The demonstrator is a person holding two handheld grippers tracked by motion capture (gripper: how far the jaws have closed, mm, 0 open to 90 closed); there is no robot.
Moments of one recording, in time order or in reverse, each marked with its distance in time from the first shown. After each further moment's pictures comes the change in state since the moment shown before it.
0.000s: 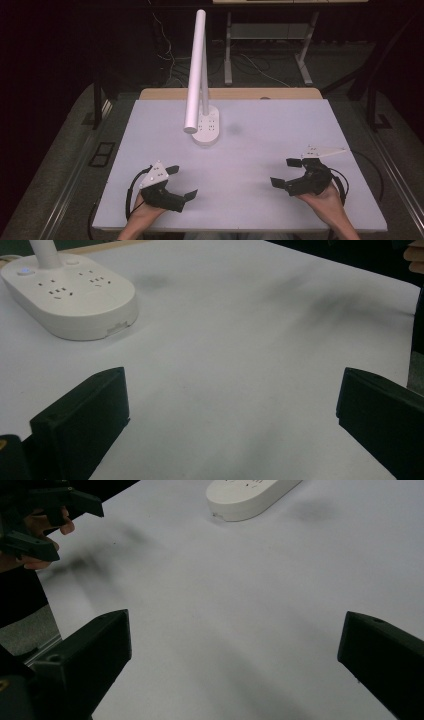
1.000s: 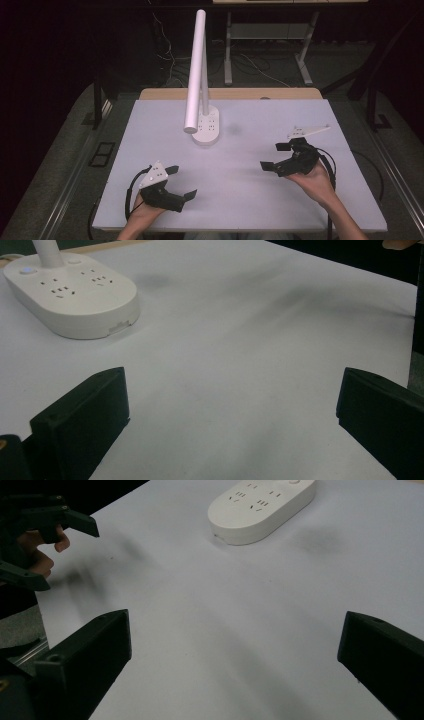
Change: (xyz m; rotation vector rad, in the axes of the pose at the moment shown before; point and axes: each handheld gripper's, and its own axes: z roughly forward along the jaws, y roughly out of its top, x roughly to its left) left arm 0.001 0.000 -0.001 -0.003 0.003 -0.004; right arm -0.009 0.048 0.025 0.046 0.026 -0.040
